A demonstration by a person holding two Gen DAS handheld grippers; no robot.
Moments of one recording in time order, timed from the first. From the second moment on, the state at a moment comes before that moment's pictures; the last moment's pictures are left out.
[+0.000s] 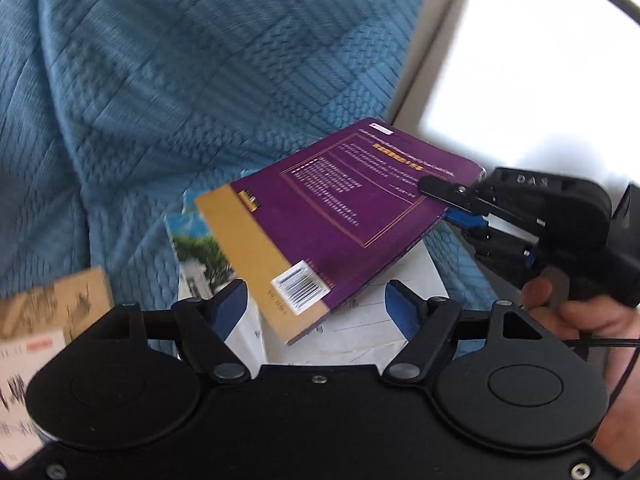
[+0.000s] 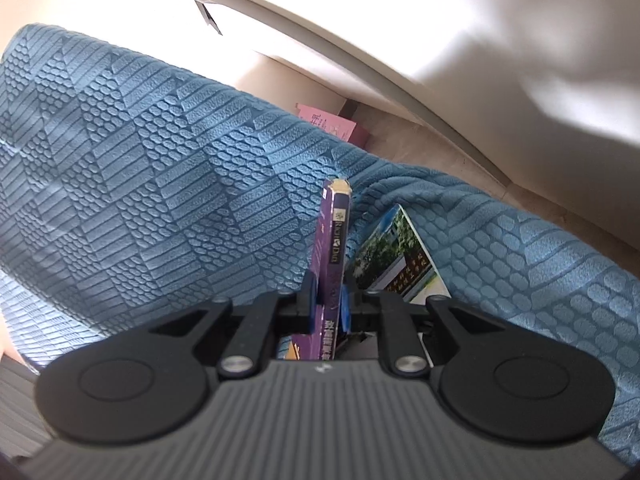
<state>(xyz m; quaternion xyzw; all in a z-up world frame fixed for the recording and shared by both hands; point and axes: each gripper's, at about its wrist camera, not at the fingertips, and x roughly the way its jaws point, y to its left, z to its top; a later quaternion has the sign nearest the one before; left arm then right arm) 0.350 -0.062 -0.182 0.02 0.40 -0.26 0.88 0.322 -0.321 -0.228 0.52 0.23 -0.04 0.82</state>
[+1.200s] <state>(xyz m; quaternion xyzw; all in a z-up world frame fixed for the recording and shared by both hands) 0.342 -0.150 -0.215 0.32 0.27 -0.22 0.88 0.319 -0.312 -0.224 0.54 0.22 0.03 0.82</state>
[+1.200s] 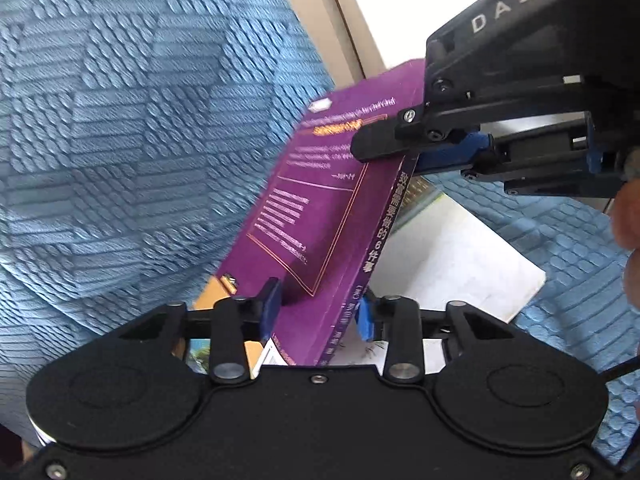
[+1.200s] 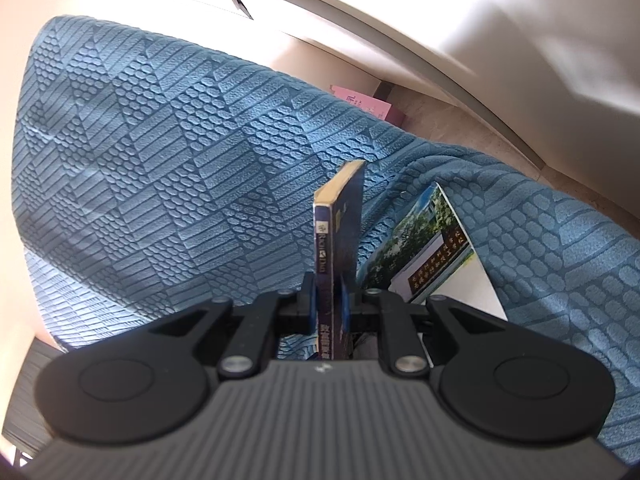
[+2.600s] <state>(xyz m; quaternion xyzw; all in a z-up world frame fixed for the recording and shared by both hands) 0.409 -0.012 -0.084 -0.13 0.44 -0.25 0.85 0.317 -0.255 -0.268 0.67 0.26 0.07 0.69</state>
